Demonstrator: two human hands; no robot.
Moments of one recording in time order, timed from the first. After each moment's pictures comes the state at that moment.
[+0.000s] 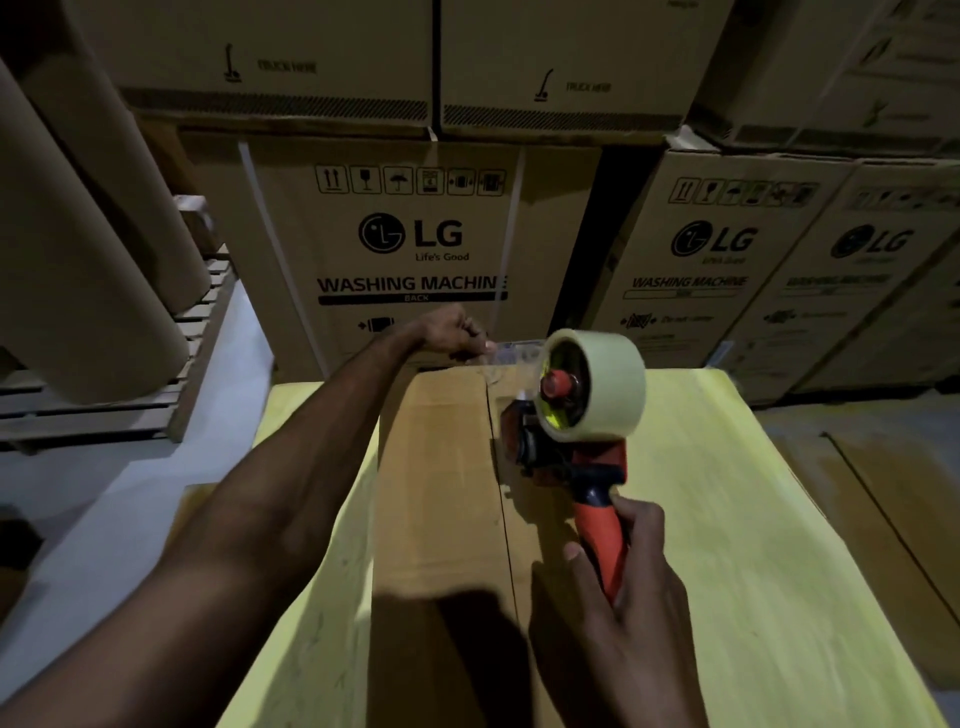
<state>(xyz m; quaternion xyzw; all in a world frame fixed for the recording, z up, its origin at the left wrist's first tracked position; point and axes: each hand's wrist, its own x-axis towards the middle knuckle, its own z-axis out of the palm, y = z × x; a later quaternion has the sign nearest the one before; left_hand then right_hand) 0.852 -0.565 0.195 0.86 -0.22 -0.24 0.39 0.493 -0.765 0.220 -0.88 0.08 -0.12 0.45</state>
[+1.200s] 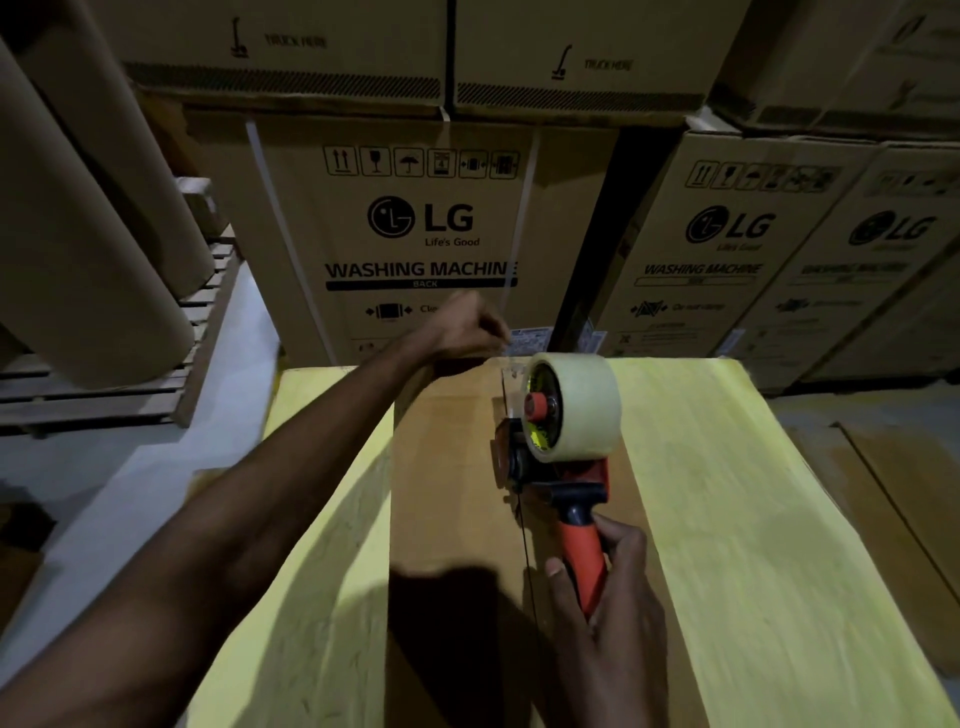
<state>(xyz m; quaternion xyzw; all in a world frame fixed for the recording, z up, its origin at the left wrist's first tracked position) 0.828 -0.565 0.190 0.91 -0.26 -0.09 0.33 0.482 -0.724 0.201 -0.87 0.15 -0.11 0.45</state>
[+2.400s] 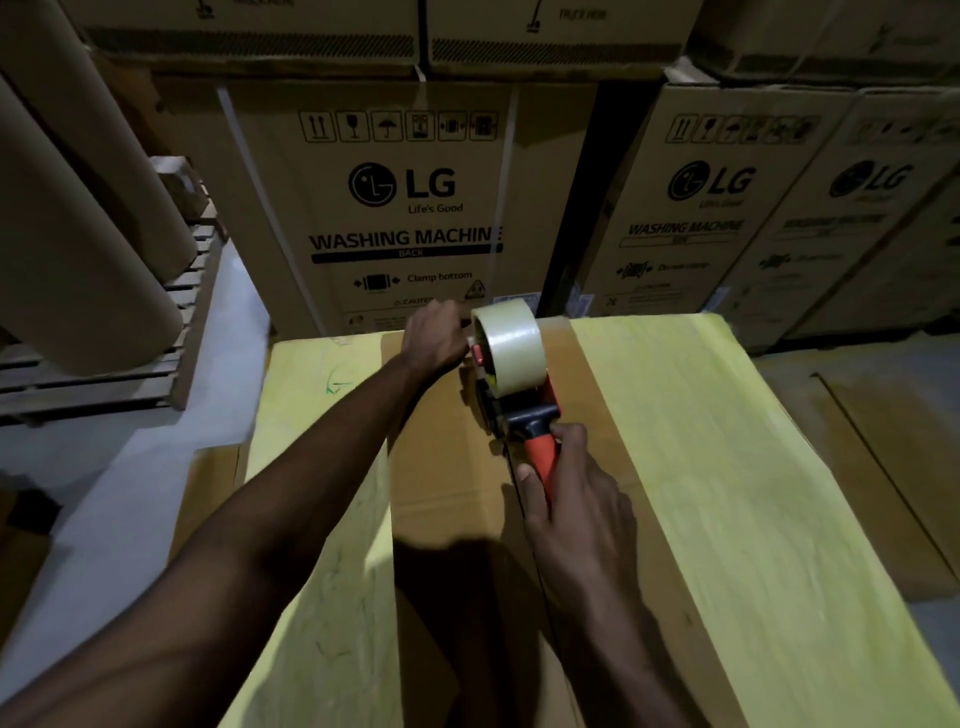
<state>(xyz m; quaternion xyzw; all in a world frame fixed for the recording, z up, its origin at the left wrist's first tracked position) 0.759 -0.580 0.151 0.96 -0.12 0.02 0.27 0.501 -0.723 0.225 -0.95 0.08 -0.02 0.29</state>
